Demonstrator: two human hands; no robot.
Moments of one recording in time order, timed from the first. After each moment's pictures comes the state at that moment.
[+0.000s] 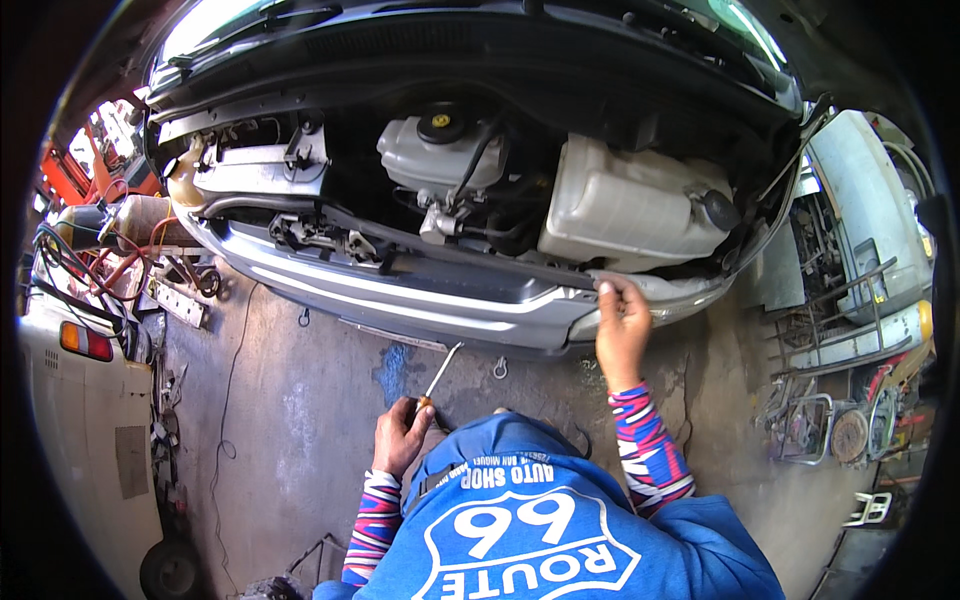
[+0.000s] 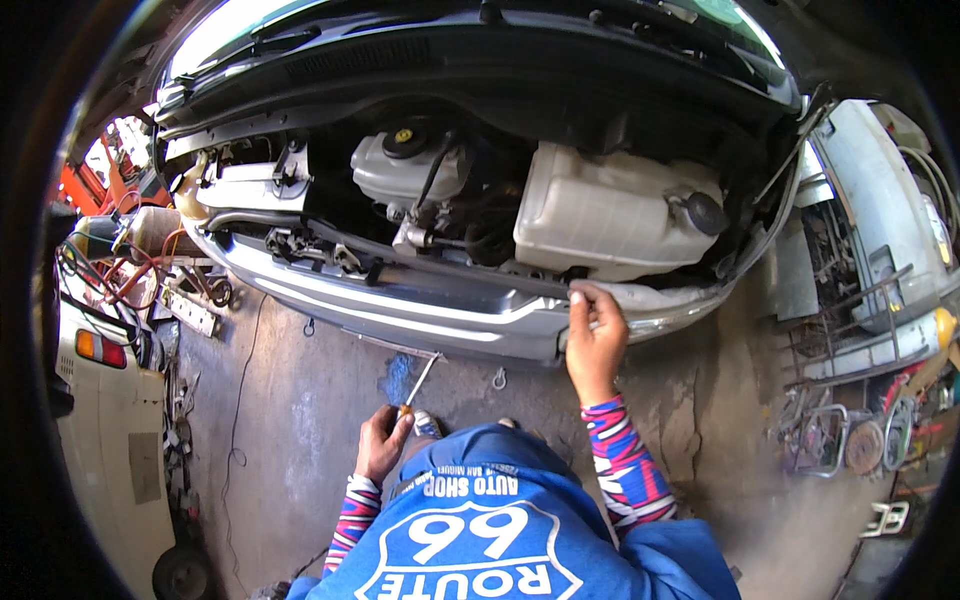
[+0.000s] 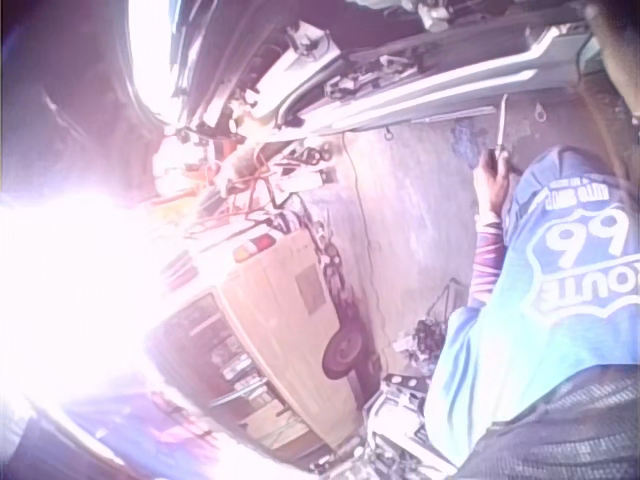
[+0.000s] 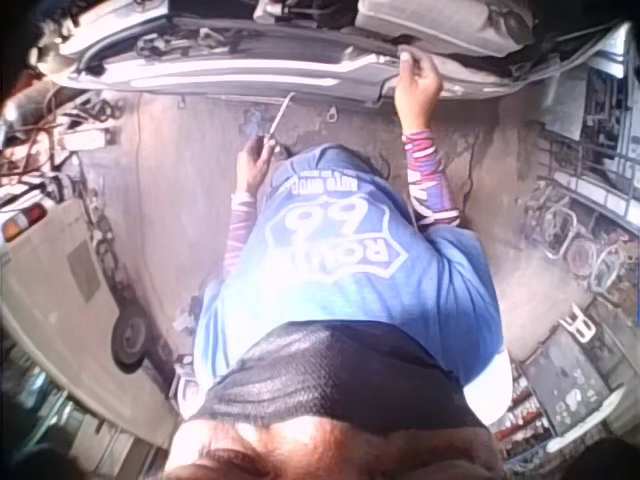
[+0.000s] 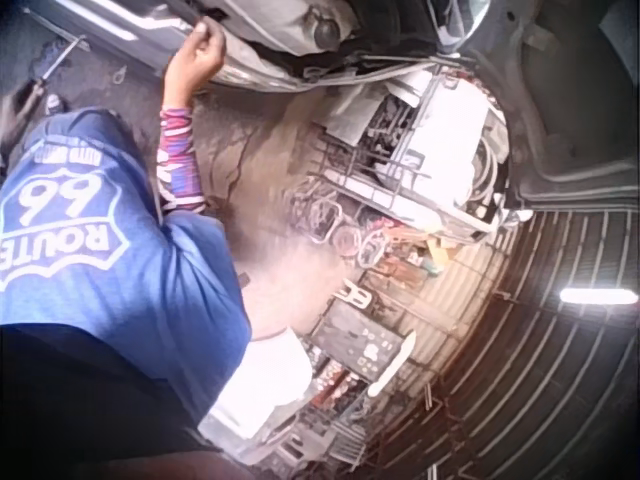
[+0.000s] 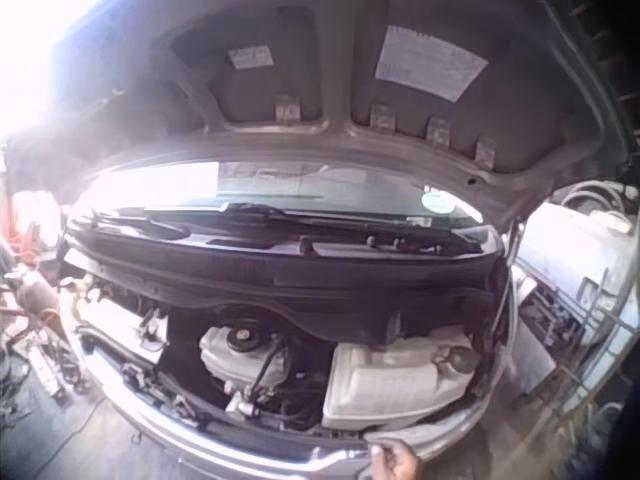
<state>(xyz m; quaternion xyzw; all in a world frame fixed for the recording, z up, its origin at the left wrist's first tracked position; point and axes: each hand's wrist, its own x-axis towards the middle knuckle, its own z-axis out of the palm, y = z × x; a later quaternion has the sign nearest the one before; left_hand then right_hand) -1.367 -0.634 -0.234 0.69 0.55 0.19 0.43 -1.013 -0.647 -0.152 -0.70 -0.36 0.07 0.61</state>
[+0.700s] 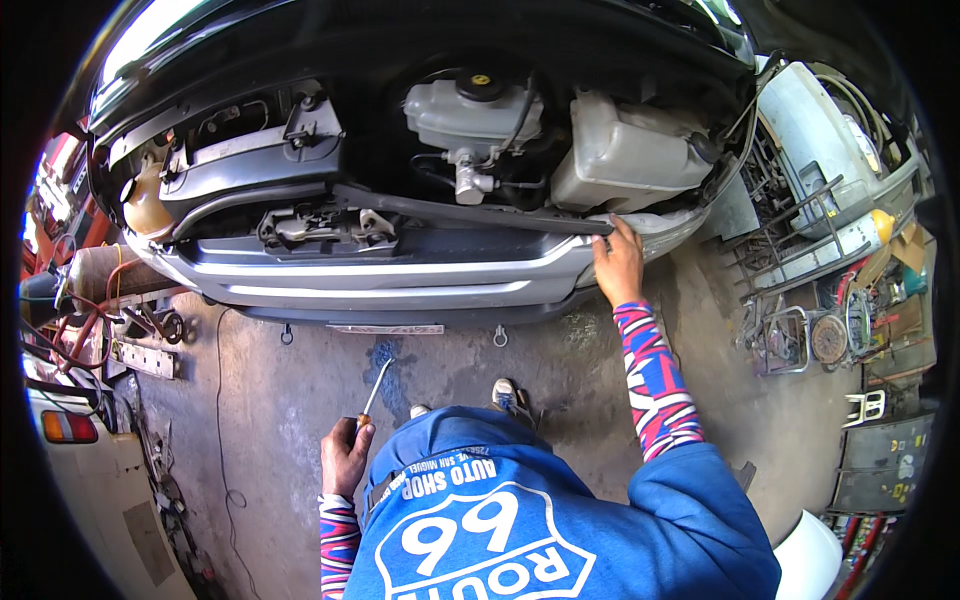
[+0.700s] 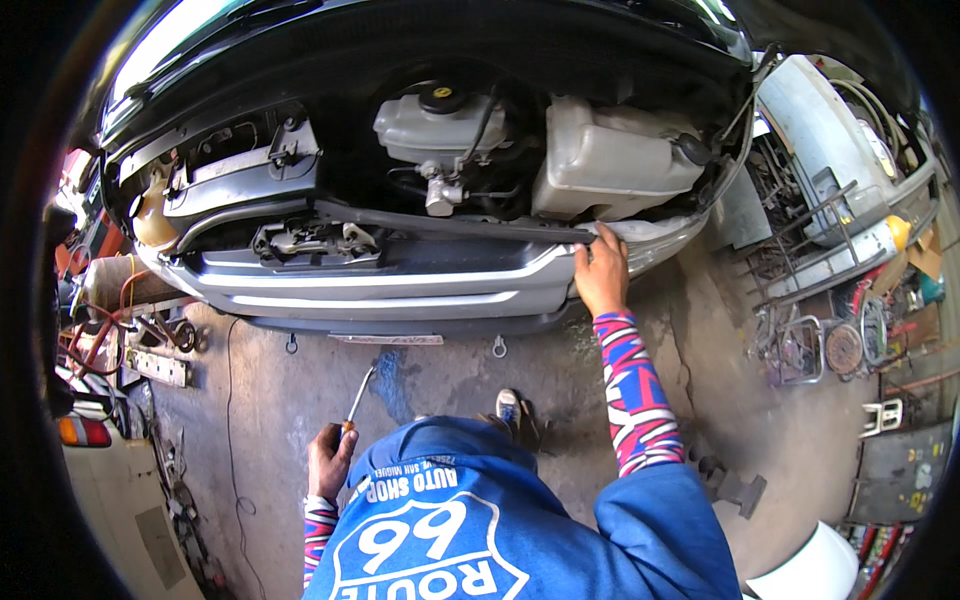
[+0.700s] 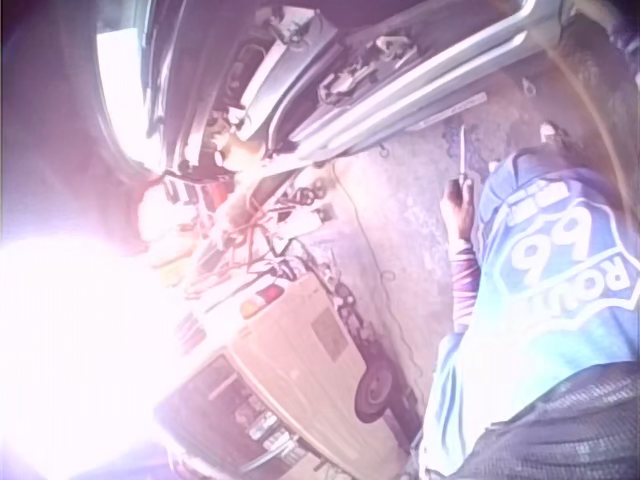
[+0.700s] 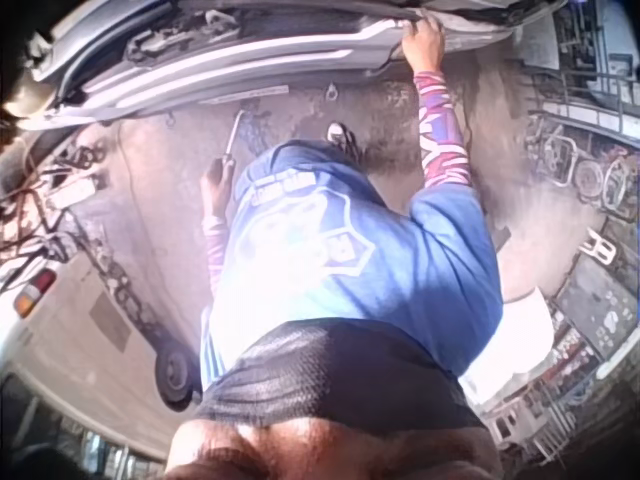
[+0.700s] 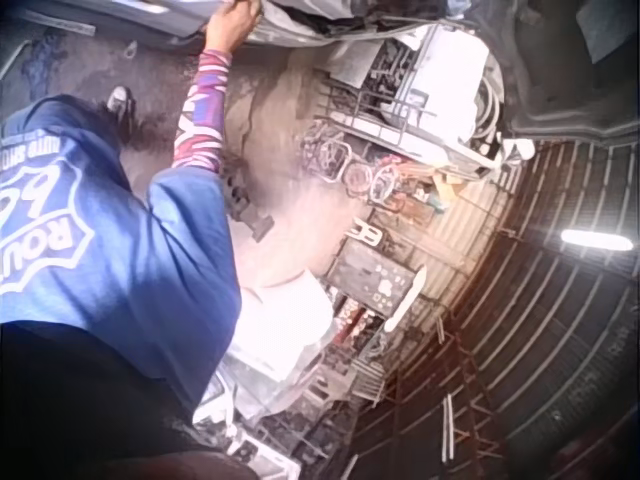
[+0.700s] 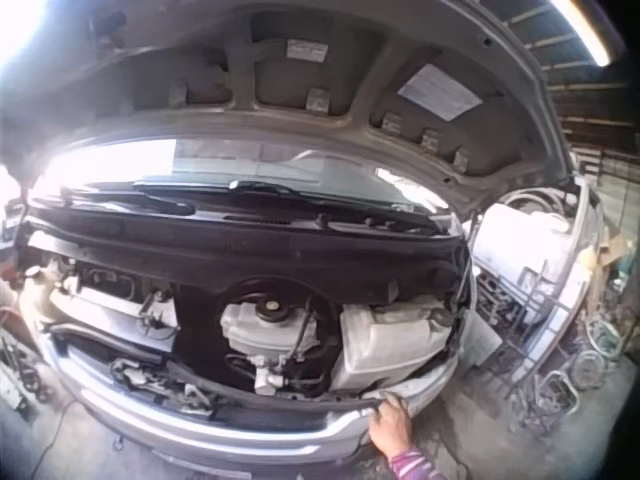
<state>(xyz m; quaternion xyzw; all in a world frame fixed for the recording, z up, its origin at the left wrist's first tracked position) -1.566 -0.568 -0.241 0.71 0.53 0.15 0.43 -1.023 -0.633 -0.209 -0.83 -0.44 -0.16 0.30</state>
